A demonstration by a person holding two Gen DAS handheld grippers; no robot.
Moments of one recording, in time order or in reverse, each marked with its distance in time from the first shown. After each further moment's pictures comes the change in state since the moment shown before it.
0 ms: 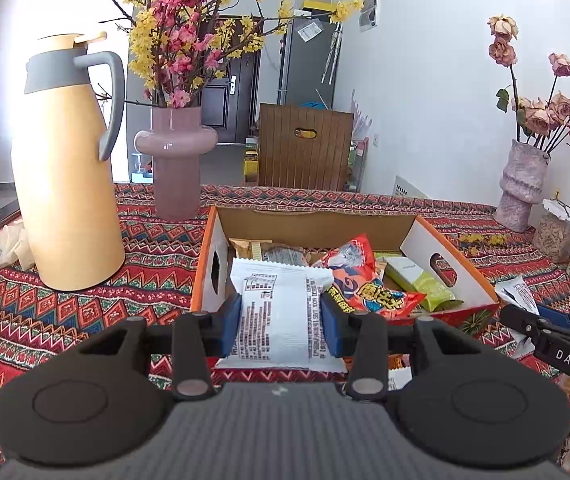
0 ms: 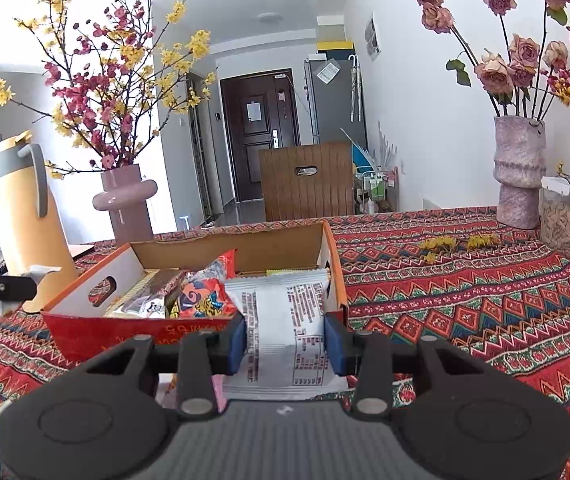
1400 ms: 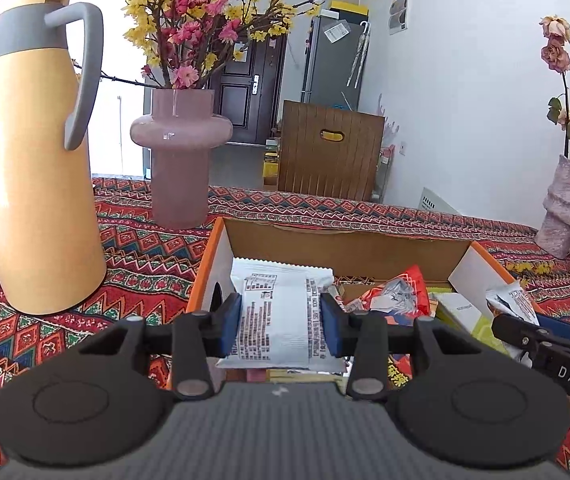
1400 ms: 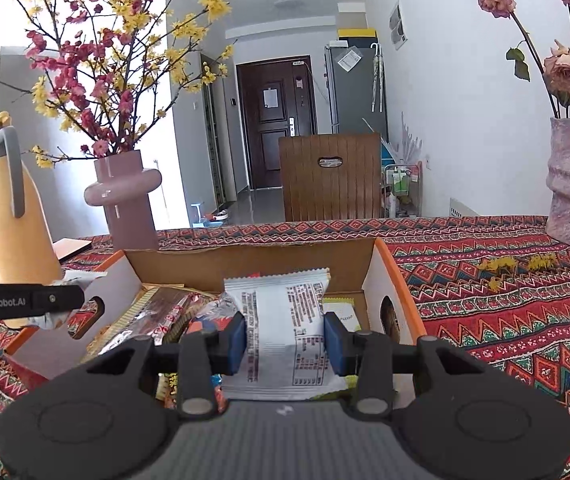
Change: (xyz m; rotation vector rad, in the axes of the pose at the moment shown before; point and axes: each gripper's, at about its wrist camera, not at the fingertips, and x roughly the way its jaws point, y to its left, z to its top) left arm 0.103 0.016 0.015 -0.059 -0.009 0.044; right arm 0.105 0.028 0.028 -0.029 0.064 0.031
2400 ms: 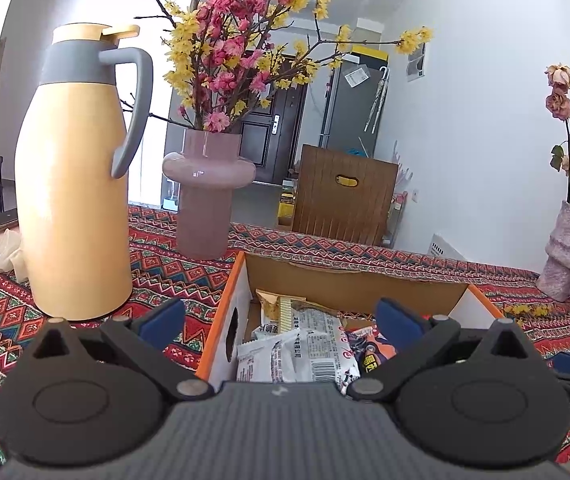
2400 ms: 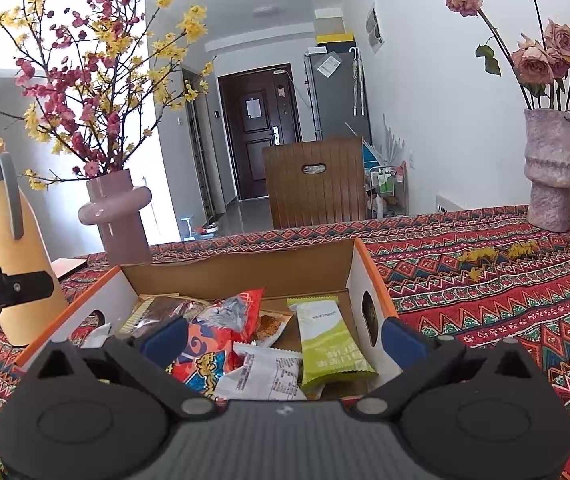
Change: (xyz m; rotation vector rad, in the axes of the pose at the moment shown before) left arm -0.038 0.003 -0.005 -0.067 -0.132 0.043; right arm -0.026 -0.006 -0.005 0.057 -0.046 -0.023
